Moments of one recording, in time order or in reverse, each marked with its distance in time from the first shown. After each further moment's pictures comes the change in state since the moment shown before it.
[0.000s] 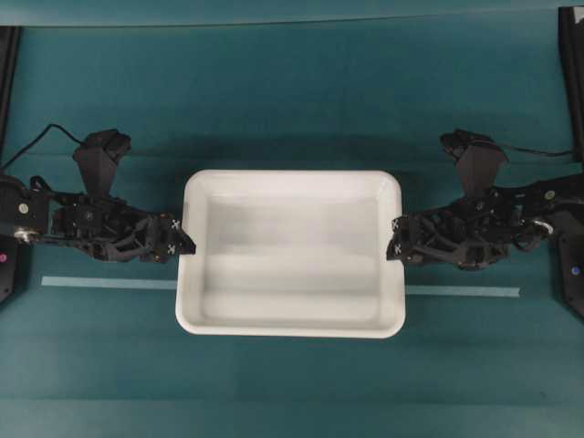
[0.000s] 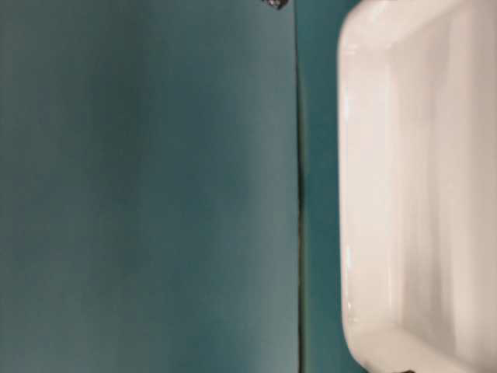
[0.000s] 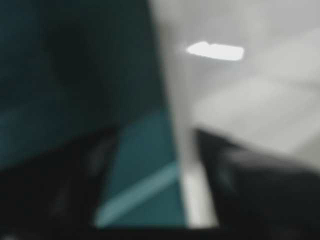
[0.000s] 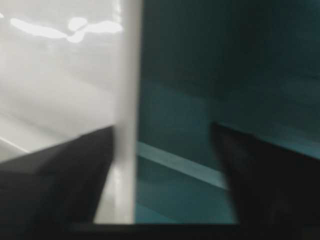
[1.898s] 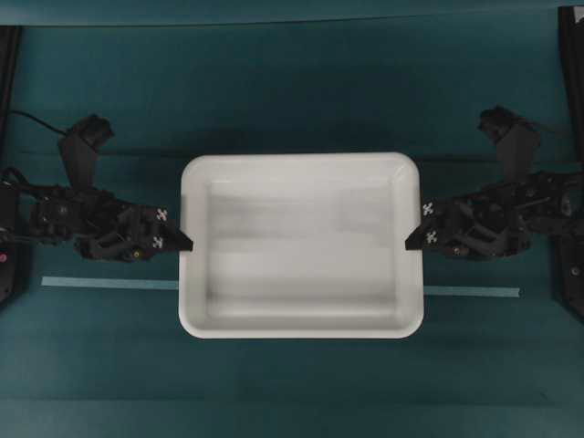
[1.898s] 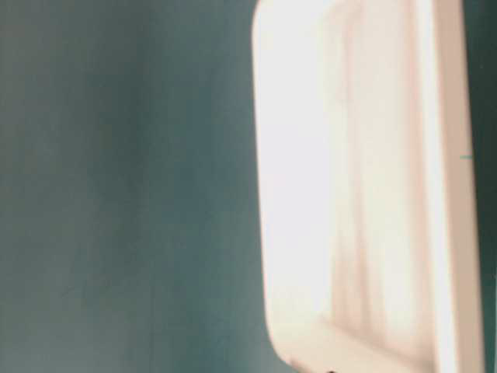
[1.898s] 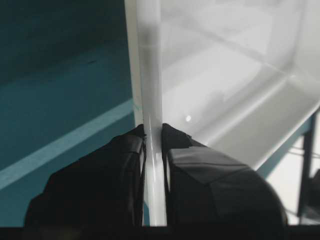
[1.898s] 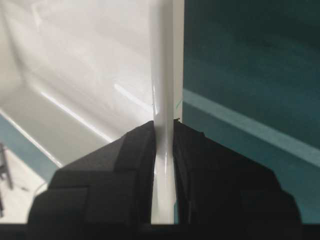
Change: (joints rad) left arm -0.049 -0.198 -0.034 -0.005 0.067 -0.057; right arm 0.005 -0.262 0.026 -0.028 0.051 0.003
